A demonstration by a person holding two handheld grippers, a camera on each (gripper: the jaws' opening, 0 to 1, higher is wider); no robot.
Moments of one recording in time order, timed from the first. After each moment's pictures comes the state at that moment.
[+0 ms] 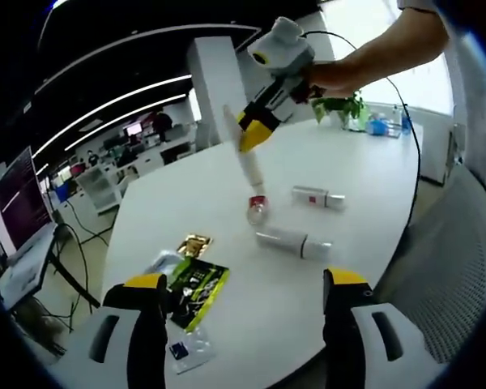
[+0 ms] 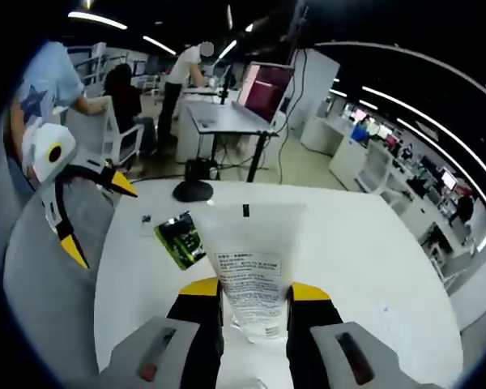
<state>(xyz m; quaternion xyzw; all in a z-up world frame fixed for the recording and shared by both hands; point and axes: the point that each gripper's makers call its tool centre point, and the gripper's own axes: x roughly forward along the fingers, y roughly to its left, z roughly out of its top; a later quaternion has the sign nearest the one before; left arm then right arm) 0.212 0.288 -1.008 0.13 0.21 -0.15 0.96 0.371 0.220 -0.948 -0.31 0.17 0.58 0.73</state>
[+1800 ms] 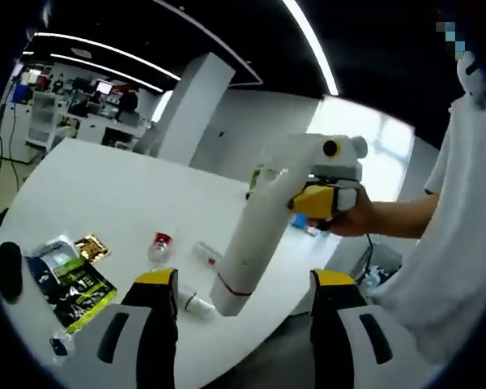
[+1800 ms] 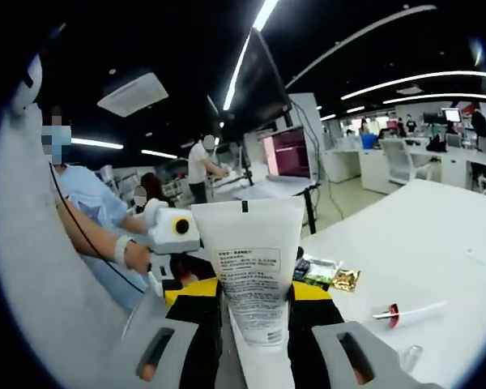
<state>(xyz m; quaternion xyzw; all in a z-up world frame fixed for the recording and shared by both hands) 0.196 0.219 -0.943 -0.21 0.15 -0.36 0.90 0.216 0.203 -0.898 0.00 0.20 0.70 0.69</state>
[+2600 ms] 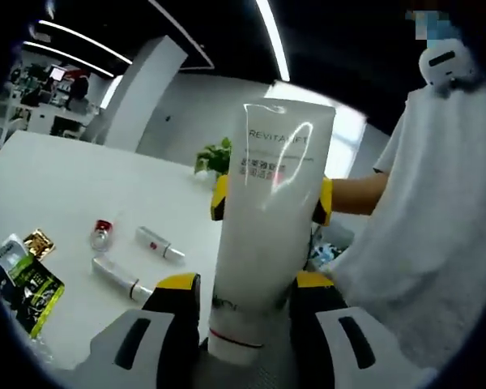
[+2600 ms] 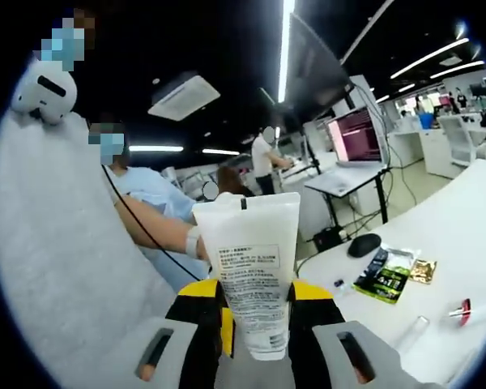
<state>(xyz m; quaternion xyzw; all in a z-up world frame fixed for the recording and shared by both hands) 0.150 0.173 -0.948 -0.17 0.18 -0.50 0.83 0.145 0.216 -0.897 0.03 0.23 0.80 0.56</state>
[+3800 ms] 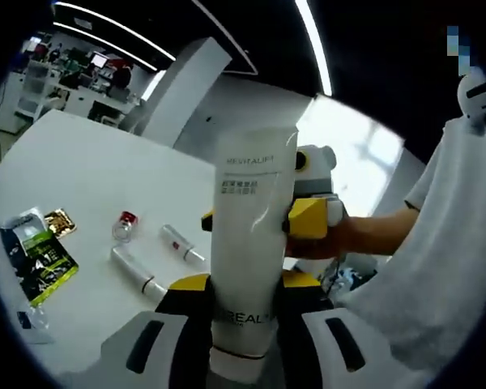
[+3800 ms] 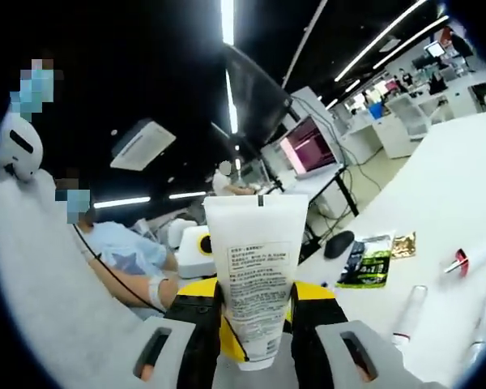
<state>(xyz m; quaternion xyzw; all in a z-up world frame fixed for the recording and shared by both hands) 0.180 0.183 -0.944 -0.23 0.21 -0.37 0.88 0.184 0.220 -0.907 0.16 0.28 0.69 0.65</state>
